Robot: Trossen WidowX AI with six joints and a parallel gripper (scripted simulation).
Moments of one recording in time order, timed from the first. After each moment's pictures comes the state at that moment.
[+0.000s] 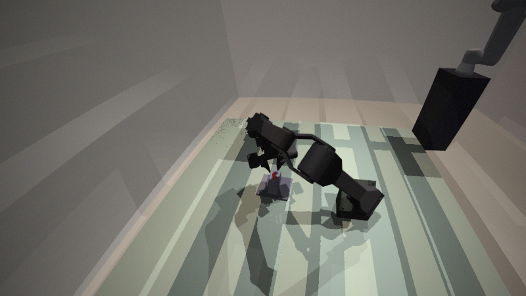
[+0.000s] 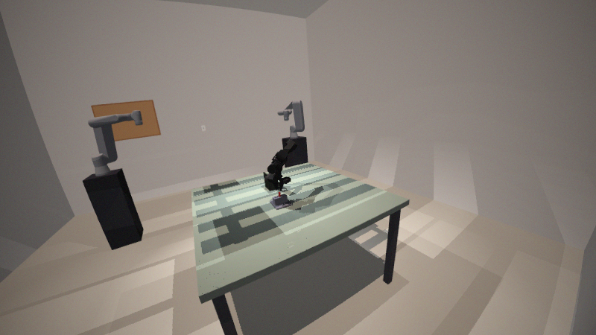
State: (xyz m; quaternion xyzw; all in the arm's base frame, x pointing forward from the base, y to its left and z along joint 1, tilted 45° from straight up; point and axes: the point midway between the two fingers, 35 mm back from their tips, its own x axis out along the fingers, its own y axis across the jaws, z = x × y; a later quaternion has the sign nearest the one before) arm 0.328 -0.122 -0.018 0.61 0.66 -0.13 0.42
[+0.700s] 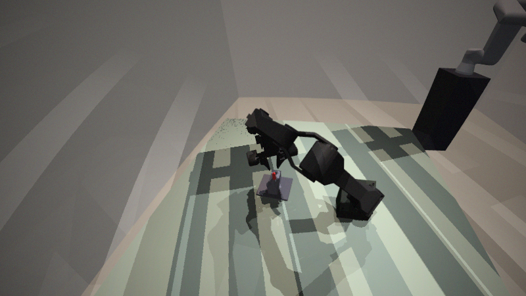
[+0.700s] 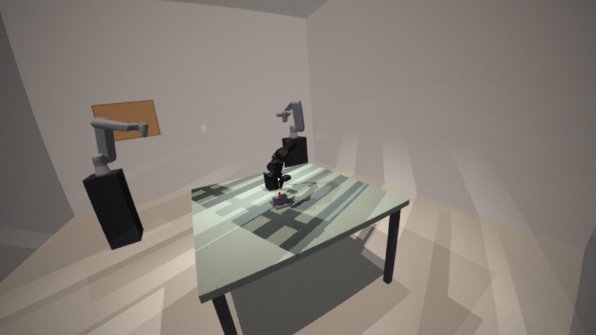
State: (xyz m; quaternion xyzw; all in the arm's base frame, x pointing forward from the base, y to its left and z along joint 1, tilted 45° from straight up) arm 0.327 -0.131 -0.006 0.61 0.66 -0.13 0.42
